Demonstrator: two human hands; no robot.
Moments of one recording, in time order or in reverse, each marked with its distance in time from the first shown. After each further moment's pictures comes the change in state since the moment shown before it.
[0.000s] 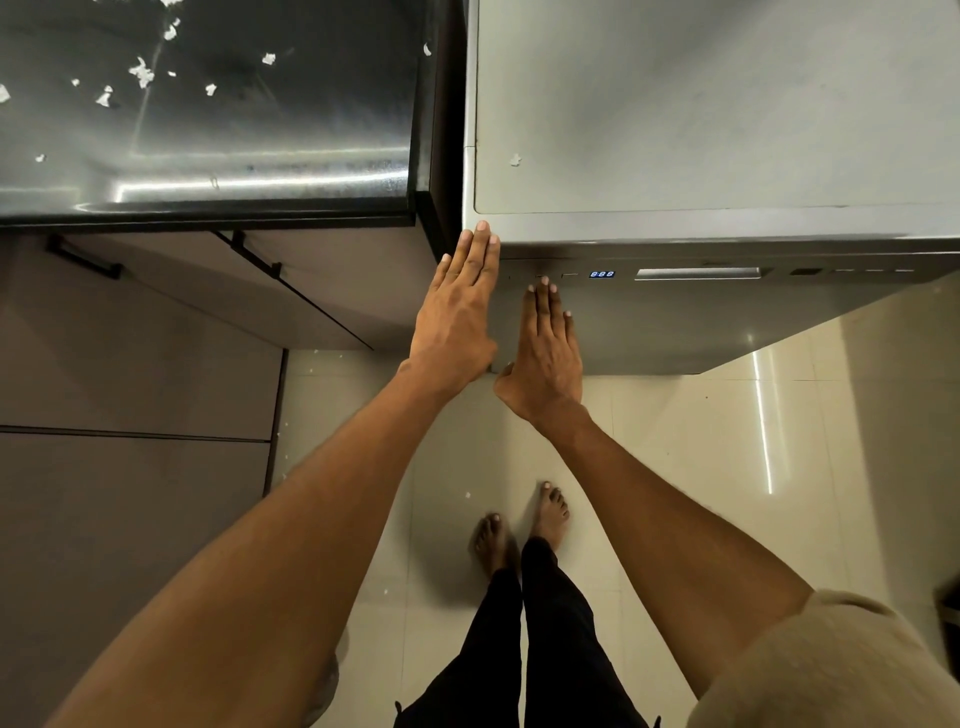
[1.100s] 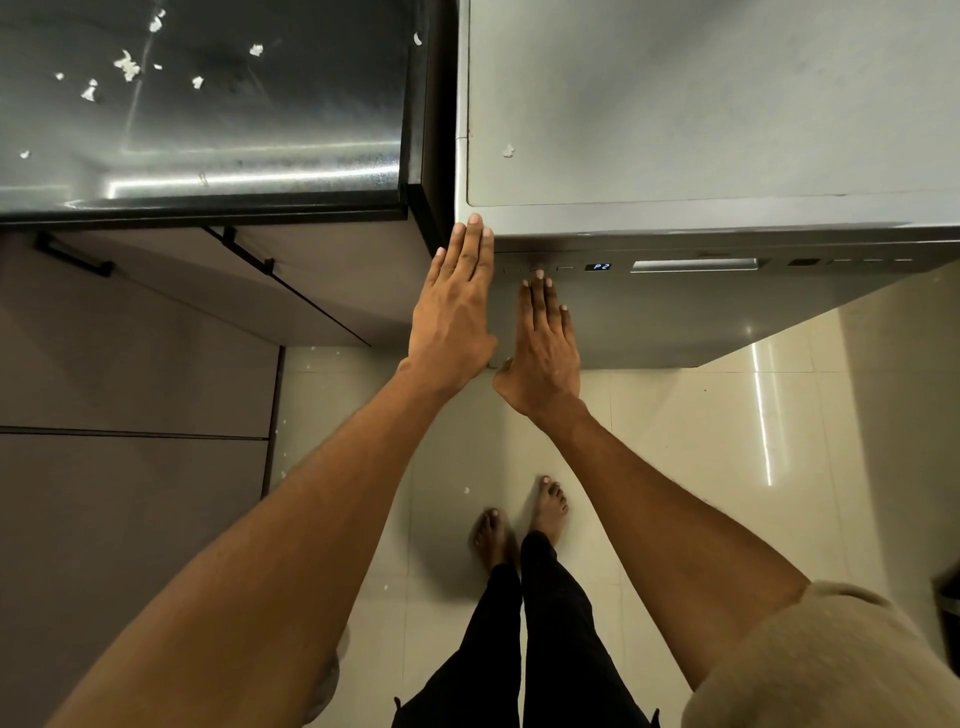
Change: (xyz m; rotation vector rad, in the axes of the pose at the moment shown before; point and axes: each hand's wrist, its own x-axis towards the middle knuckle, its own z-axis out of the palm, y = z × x) left_hand 0.000 0.005 0.005 0.034 0.028 -0.022; right_hand 0.001 0.004 0.001 -0.020 -0.018 -0.010
